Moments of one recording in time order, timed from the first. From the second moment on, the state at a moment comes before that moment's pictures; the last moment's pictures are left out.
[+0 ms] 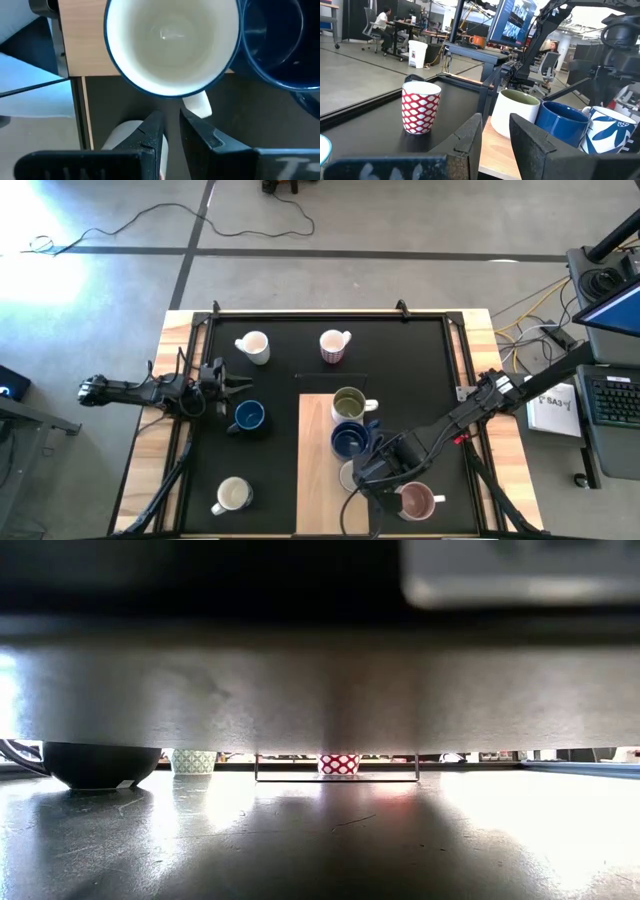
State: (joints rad) left arm -0.11 0.03 0.02 0.07 -0.33 -0.22; right arm 0.55 1.88 1.80 -1.27 -0.05 0.57
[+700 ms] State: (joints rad) left arm -0.11 0.03 0.02 0.07 -0.33 -0.22; right arm 0.55 1.88 1.80 -1.21 -0.04 0.57
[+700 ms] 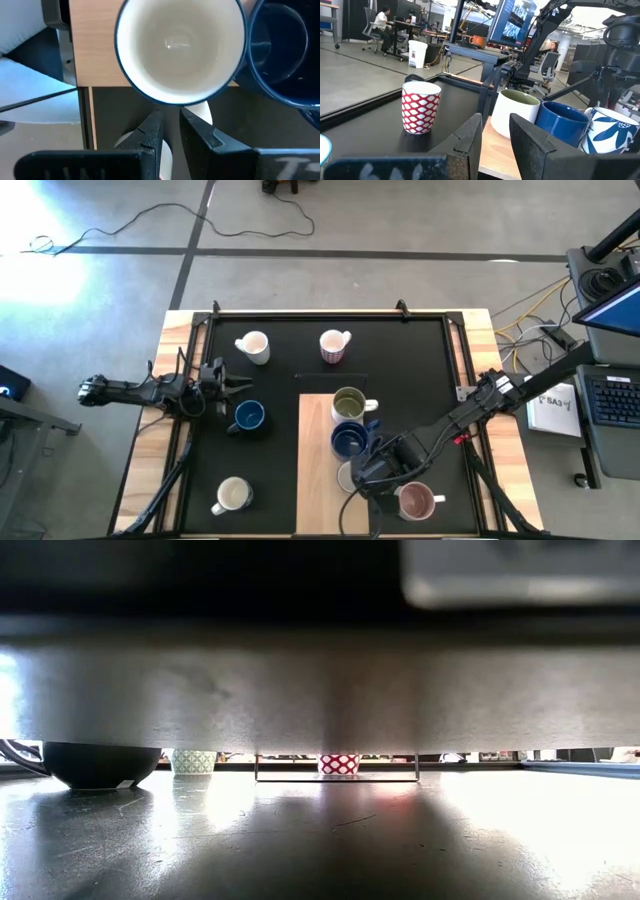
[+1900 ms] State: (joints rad) left arm -0.11 0.03 0.02 0.07 -0.33 -0.22; right arm 0.78 1.87 1.74 -1.30 -0.10 1.27
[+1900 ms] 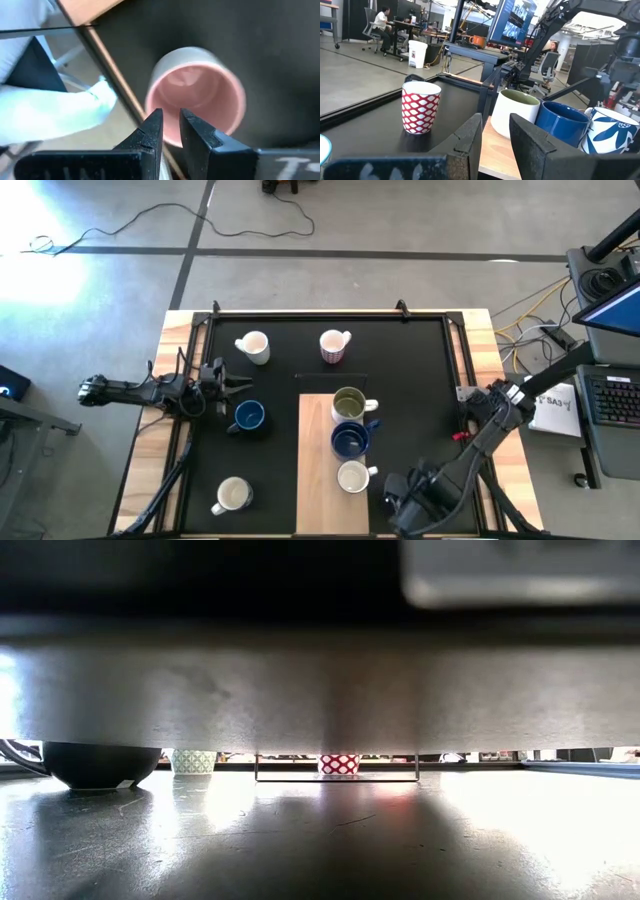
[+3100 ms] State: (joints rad) left arm -0.11 0.03 0.02 0.07 -0.33 -0.22; right arm 0.85 1.89 1.50 -1.03 -0.02 1.43
